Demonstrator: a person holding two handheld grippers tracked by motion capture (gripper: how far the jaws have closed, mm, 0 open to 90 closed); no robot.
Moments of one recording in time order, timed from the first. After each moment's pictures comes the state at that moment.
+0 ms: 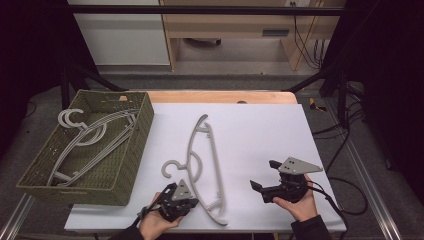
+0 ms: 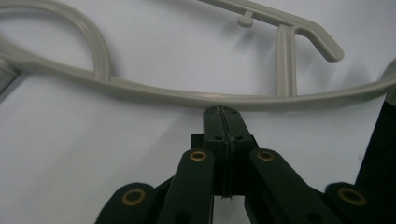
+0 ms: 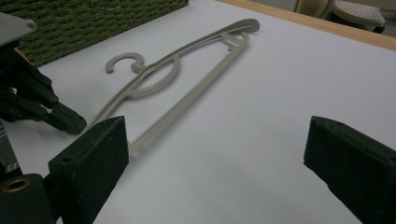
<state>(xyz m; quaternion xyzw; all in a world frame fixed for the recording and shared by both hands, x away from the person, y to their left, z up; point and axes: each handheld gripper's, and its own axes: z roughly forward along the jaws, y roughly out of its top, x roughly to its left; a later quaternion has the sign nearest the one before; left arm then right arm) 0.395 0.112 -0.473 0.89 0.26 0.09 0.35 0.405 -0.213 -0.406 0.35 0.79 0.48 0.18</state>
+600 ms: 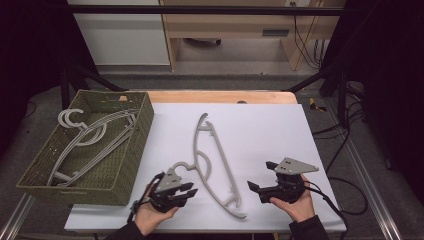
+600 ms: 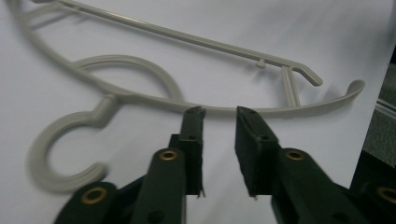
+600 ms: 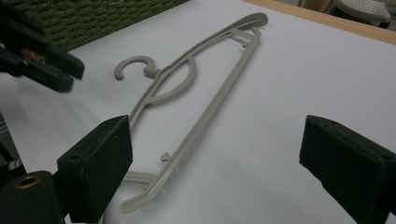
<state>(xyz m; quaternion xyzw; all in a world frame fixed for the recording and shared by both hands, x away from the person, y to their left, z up) 0.399 0.166 -0.432 0.84 0.29 0.13 0.44 0.406 -0.203 -0.407 0.35 0.79 0.47 0.18</state>
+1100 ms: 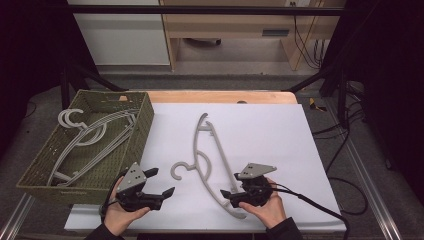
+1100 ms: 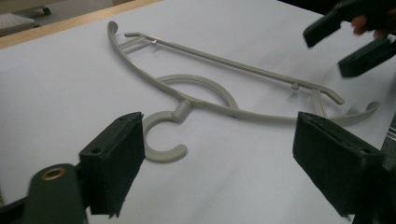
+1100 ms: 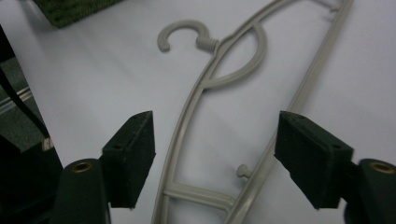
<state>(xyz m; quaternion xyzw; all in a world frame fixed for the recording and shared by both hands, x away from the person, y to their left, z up) 0.392 0.217 -0.410 0.80 0.31 0.17 0.48 0.408 -0.128 -0.431 0.33 0.84 0.41 0.11</state>
